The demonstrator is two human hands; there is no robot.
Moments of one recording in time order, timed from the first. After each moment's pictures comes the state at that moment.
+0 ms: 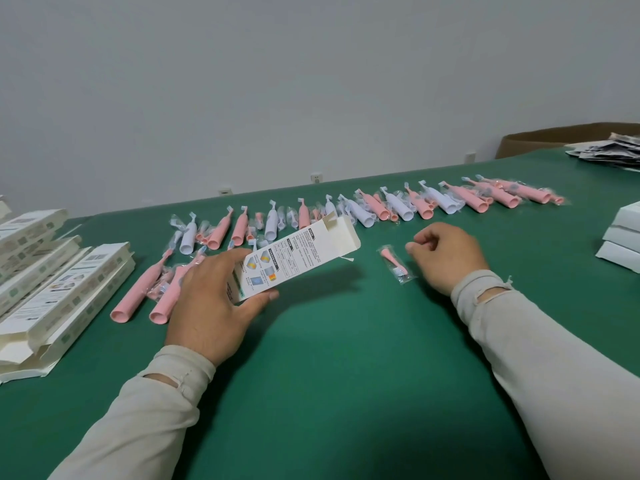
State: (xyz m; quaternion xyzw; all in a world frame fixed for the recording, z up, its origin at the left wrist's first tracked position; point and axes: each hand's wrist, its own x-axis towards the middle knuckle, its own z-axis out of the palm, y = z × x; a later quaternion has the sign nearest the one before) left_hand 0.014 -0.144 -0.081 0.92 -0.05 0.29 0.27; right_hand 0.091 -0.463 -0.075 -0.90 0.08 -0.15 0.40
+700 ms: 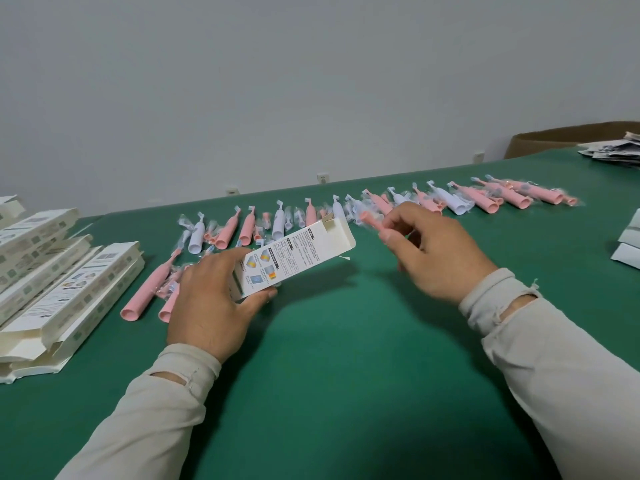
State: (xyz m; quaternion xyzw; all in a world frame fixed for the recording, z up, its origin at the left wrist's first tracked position) left_hand 0.015 -0.138 -0.081 0.92 -0.02 0.32 0.23; right_hand 0.051 -0.432 -0.037 -0.88 -0.21 -0.21 0.38
